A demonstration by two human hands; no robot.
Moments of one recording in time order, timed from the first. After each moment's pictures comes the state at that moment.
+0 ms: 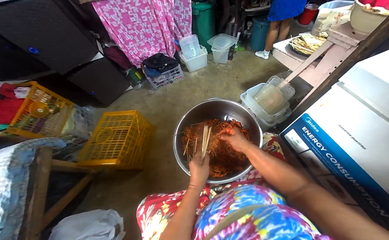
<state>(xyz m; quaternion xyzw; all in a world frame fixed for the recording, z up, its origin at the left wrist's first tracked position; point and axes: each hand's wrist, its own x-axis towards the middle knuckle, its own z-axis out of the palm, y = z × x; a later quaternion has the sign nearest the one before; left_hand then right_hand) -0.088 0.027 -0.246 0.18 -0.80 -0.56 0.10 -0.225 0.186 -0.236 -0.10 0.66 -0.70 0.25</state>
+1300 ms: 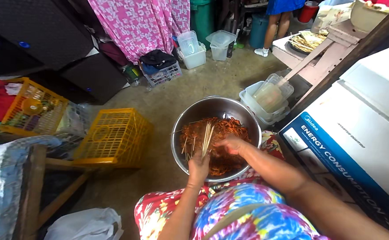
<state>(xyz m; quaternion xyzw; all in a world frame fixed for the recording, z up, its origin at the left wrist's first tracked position) -0.086 0.027 -0.248 0.14 -0.80 -0.58 0.10 -0.208 0.176 -0.231 0.01 0.56 -0.71 0.43</state>
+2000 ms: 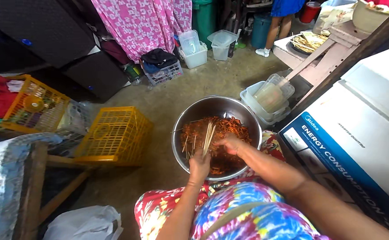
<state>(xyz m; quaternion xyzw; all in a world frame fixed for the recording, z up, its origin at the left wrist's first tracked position) -0.086 0.029 -0.248 0.14 -0.81 -0.56 0.11 -0.203 0.167 -0.232 0.06 0.56 -0.73 0.39</state>
